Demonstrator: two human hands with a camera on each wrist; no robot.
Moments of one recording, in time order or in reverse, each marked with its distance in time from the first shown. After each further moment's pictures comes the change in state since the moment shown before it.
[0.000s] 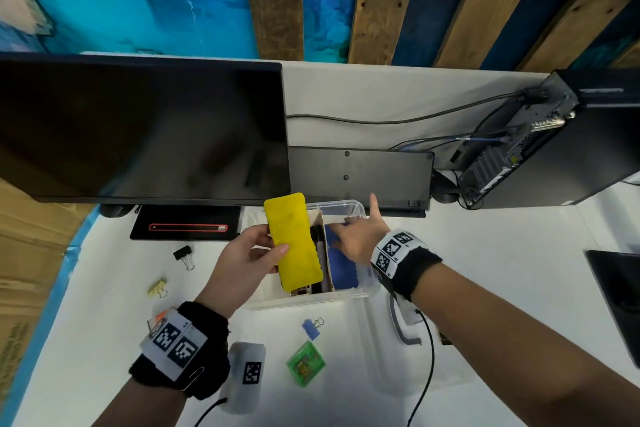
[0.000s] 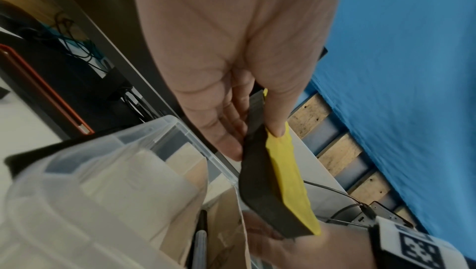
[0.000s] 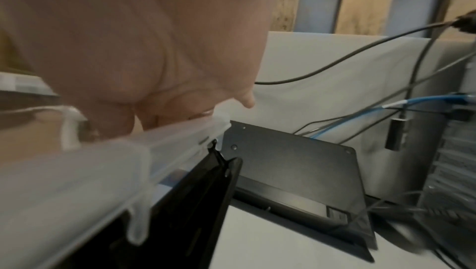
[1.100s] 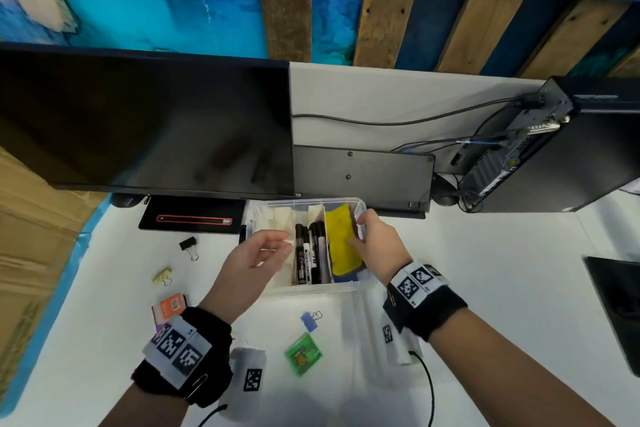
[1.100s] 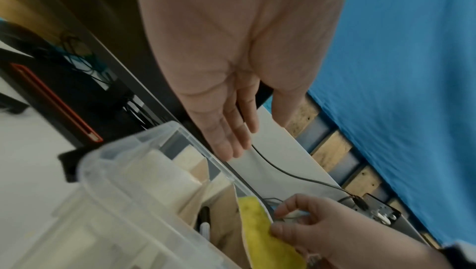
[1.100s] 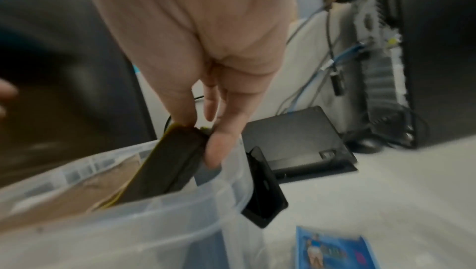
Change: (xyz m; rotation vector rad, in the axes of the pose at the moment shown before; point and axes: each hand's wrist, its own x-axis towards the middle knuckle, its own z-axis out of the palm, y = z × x) left_hand -0.028 -0.009 0.004 -0.011 -0.007 0.047; right_hand -0.065 -0.016 -0.004 0.845 0.399 0.330
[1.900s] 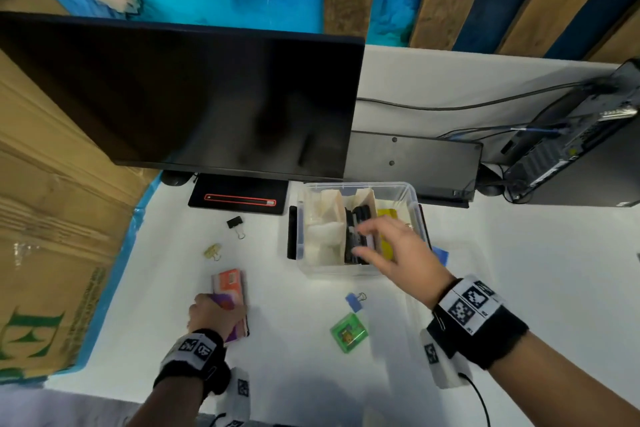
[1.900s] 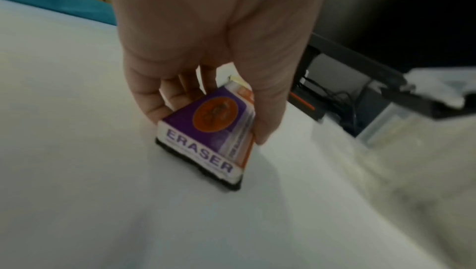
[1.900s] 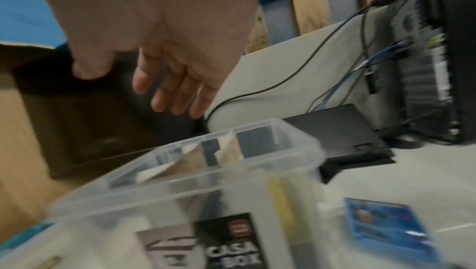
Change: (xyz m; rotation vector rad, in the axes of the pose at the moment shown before) left_hand -0.031 -0.176 -0.102 0.404 0.411 -0.725; right_hand -0.052 -0.038 0.026 0.114 -0.005 -0.514
